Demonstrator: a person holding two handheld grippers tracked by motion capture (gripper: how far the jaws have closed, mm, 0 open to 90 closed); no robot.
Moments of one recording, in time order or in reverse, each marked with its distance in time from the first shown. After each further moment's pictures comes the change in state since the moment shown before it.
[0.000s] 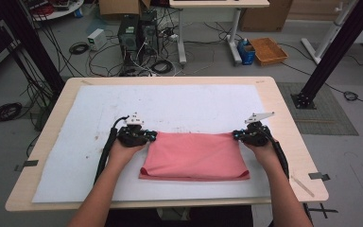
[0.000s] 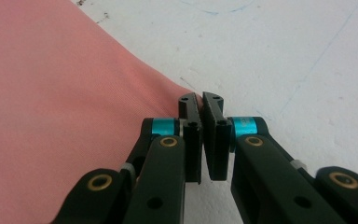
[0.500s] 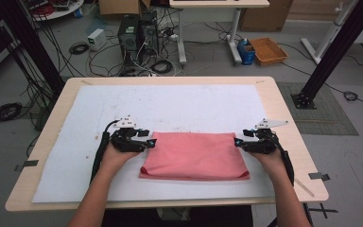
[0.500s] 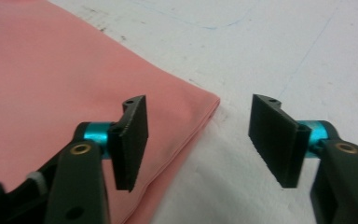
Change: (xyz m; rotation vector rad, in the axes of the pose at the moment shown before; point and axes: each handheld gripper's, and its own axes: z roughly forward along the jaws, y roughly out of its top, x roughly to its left) left arm -0.014 -0.014 -0.033 -0.105 -0.074 -0.019; right arm 0.009 -0.027 -0.025 -0.153 0.026 0.079
